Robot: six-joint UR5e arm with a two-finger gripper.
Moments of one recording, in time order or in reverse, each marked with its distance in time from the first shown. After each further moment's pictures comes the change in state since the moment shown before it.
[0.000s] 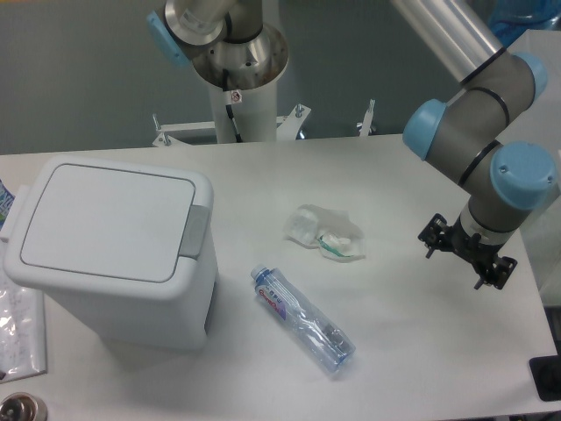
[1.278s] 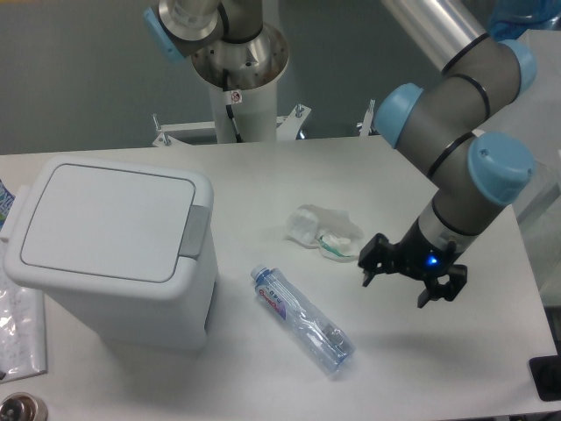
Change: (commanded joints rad) arm -0.129 0.098 0.035 -0.132 -0.357 -0.615
